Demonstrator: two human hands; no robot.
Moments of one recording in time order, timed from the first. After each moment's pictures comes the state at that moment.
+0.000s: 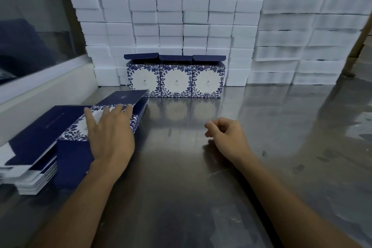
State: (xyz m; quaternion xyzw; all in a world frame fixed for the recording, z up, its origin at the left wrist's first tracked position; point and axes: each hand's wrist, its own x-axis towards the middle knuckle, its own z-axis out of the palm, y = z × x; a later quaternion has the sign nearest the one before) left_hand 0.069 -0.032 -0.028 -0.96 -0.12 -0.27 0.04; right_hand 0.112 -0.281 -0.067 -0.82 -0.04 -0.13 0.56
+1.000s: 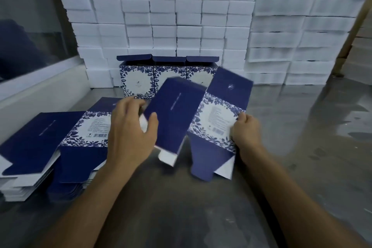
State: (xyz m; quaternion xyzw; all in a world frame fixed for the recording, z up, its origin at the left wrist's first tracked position) left_hand 0.065 -0.071 -0.028 -0.87 0.03 -0.38 -0.31; right_hand 0.128 -0.316 -0.056 -0.77 0.15 -0.24 0.57
